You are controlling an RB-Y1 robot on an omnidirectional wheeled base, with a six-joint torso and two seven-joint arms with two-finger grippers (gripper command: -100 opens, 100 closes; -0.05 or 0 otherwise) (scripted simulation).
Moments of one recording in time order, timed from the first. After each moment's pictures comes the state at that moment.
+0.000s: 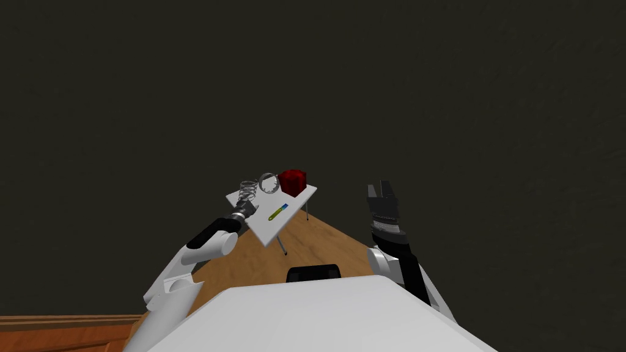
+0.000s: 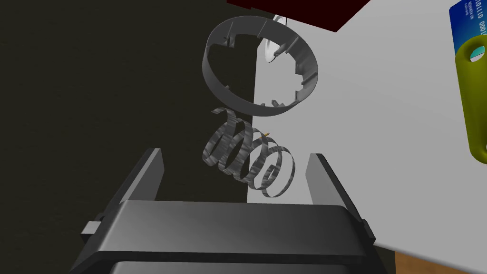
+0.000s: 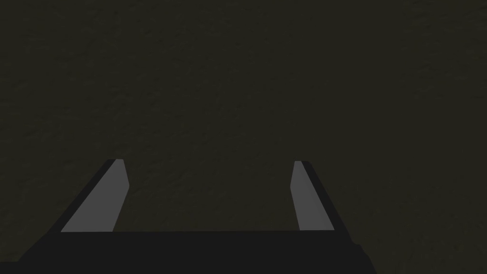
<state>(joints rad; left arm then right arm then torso) 0.22 0.33 0.27 -2.06 0.30 0.48 0.30 0.52 -0.01 -0.04 -2.28 -0.01 -0.59 0.09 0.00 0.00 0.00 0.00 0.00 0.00</state>
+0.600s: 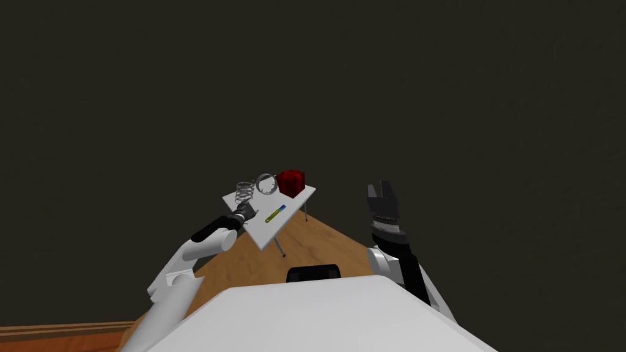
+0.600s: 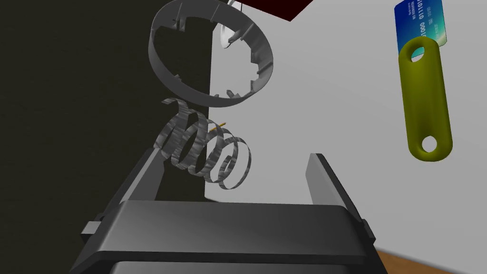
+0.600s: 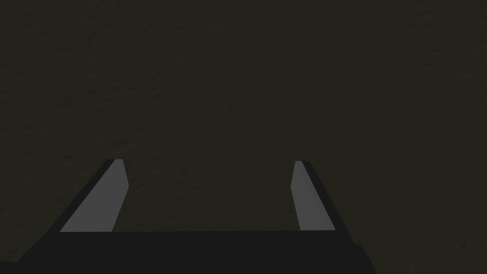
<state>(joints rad) 0.18 0.35 0.29 -2.00 0.33 0.64 0.36 0.52 -0.01 -0.04 -2.28 -0.01 -0.59 0.09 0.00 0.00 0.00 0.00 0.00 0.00</state>
